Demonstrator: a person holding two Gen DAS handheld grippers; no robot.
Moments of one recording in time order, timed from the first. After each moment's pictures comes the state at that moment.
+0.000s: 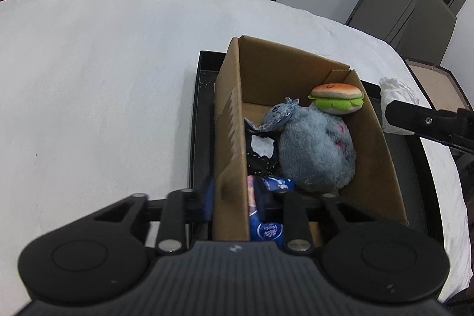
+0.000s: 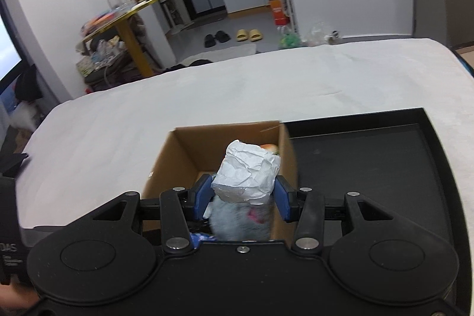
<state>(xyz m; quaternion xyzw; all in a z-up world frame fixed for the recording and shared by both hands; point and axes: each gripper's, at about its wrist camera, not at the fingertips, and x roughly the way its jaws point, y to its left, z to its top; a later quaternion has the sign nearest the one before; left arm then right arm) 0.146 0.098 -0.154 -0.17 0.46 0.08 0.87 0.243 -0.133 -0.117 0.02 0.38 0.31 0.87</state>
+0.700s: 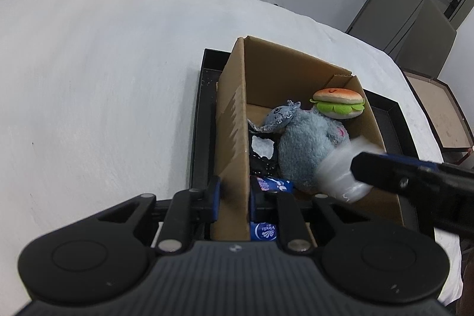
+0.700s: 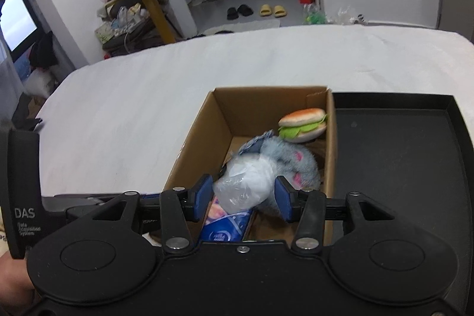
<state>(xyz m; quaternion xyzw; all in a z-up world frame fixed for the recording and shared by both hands) 0.142 0.104 -0.158 -0.20 0.45 0.08 0.87 0.214 -0.102 -0.119 -0.02 0.42 0.34 0.84</state>
